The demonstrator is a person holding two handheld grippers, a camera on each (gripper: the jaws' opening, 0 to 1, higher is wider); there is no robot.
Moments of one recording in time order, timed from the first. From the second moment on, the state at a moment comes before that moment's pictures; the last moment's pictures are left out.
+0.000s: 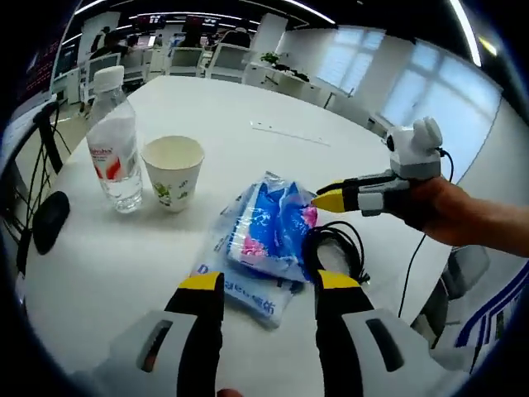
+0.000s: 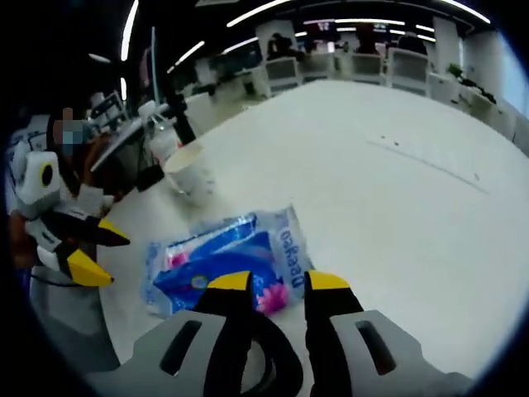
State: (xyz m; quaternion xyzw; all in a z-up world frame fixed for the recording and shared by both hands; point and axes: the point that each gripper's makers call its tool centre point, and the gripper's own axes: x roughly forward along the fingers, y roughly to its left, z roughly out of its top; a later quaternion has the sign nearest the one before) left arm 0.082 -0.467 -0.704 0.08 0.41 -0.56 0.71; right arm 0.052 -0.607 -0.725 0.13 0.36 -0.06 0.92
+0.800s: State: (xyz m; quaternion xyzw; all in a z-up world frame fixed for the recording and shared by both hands) left arm 0.074 -0.494 -0.748 0.06 0.47 -0.48 0.74; right arm 0.072 -0.611 -0.744 0.10 0.39 -0.03 0.92
